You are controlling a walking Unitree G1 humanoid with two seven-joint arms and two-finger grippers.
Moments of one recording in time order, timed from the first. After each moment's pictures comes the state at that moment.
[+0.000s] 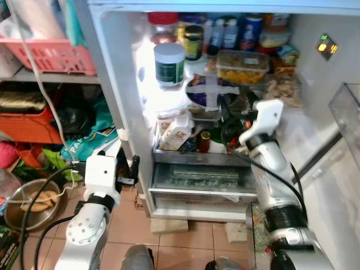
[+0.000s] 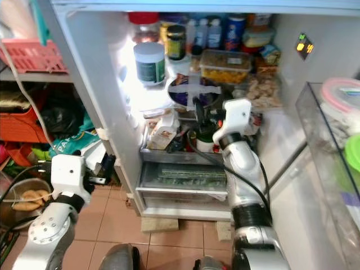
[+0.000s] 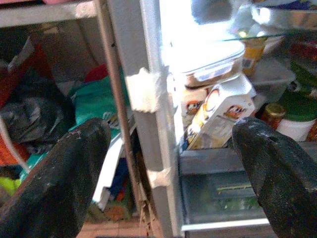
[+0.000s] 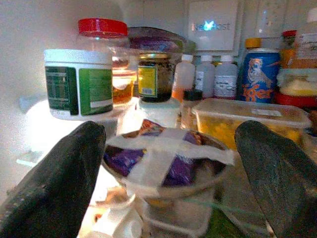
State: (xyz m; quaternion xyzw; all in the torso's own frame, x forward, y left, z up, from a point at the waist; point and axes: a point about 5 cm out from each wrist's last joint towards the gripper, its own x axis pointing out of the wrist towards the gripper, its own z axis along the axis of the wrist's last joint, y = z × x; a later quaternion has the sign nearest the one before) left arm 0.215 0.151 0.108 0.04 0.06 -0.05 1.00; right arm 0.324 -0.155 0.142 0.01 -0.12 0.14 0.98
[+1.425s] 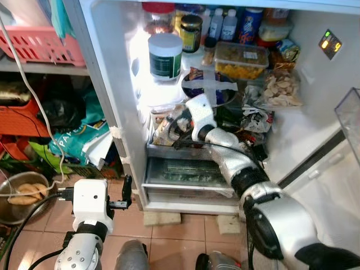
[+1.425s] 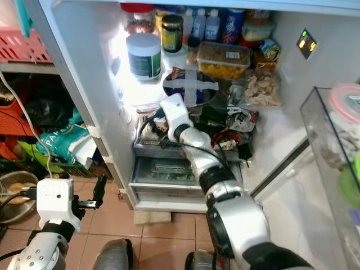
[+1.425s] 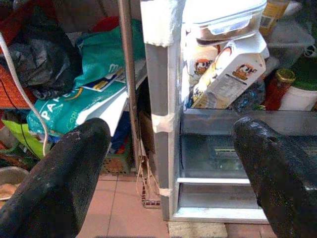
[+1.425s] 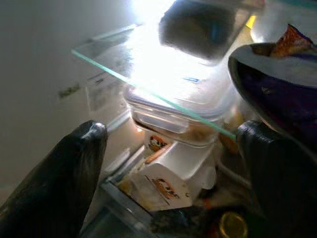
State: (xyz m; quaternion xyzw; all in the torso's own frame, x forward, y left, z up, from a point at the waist) left arm 0.163 0.157 0.106 0.03 0.11 0.00 0.99; right arm 0.375 -0.061 0.128 -0.08 0.05 0.25 0.96
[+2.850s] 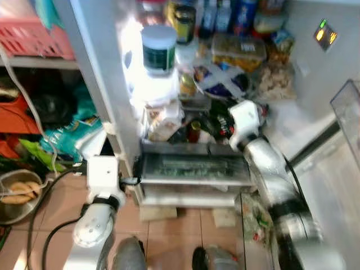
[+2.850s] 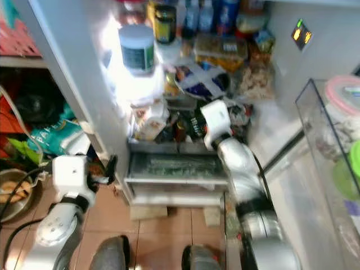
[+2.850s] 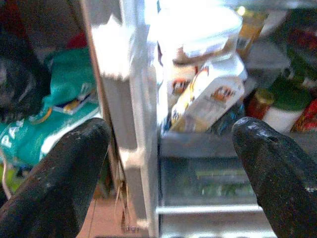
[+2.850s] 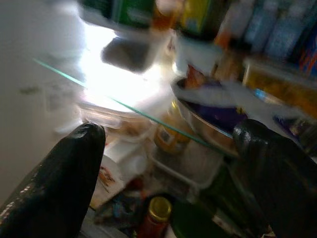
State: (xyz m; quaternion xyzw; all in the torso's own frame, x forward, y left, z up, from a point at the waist) left arm 0.216 0.142 0.106 0.02 0.07 -0.02 1.00; right arm 0.321 -0.140 0.127 -0.10 -0.08 0.24 0.96
